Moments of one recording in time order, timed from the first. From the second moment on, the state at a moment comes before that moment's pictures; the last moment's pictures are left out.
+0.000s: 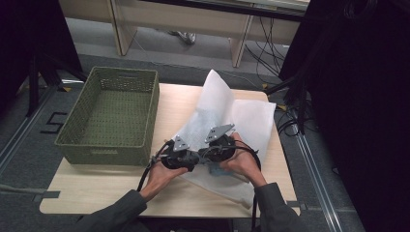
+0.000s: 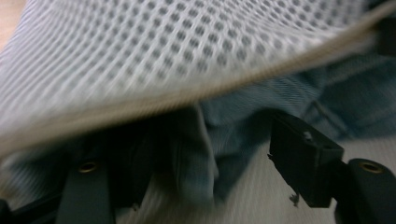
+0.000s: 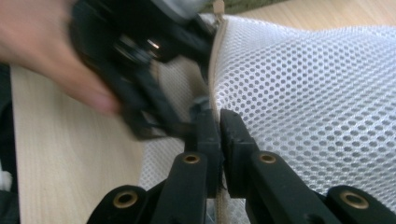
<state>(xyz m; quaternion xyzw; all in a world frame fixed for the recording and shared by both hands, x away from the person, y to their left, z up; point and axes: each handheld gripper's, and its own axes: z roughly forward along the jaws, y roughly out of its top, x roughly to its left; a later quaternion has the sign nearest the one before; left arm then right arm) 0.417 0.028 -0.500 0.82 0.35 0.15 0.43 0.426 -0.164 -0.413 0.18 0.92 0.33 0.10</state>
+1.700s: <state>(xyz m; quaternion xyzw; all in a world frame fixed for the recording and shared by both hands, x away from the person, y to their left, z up) 0.424 -0.015 -0.503 0.81 0.33 0.13 0.46 0.405 -0.220 -0.424 0.22 0.92 0.30 0.12</state>
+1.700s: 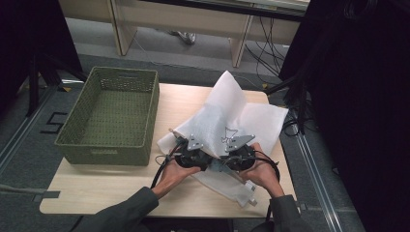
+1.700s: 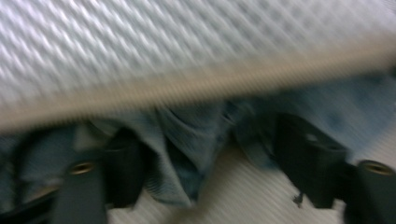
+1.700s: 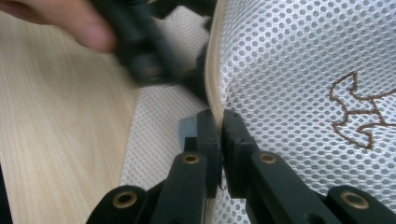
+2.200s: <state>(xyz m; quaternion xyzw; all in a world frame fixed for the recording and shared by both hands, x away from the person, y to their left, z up) 0.417 -0.056 -0.515 0.83 0.30 0.22 0.43 0.408 -0.227 -0.418 0.23 0.91 0.31 0.14</state>
